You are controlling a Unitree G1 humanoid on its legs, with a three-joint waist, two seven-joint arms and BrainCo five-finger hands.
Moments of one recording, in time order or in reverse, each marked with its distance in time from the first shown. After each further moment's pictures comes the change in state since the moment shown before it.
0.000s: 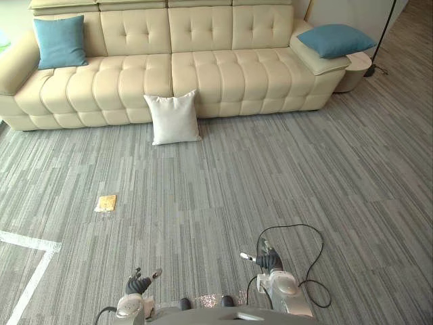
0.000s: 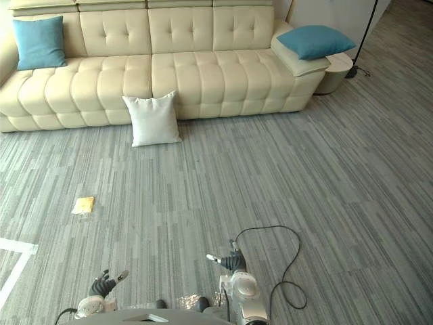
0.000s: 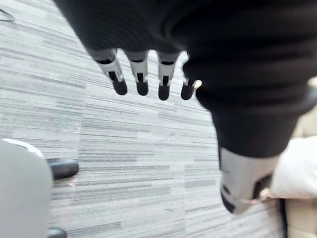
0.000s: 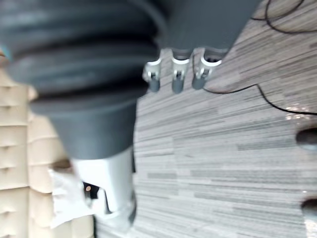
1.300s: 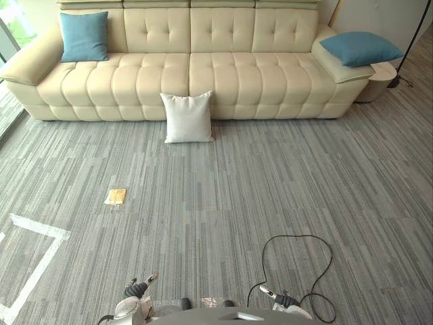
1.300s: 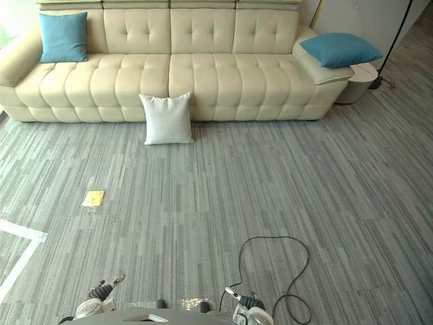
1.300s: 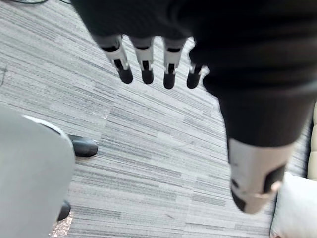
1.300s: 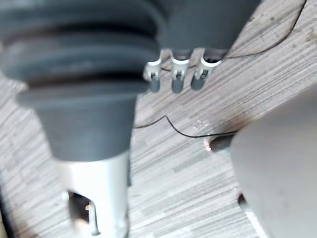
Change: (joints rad) left arm -0.089 -0.048 0.175 0.119 0.059 0.007 -0.061; right arm -0.023 0.027 -0.301 0.221 0.106 0.049 0.002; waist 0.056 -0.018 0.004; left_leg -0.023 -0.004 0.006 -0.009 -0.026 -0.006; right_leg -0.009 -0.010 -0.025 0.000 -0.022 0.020
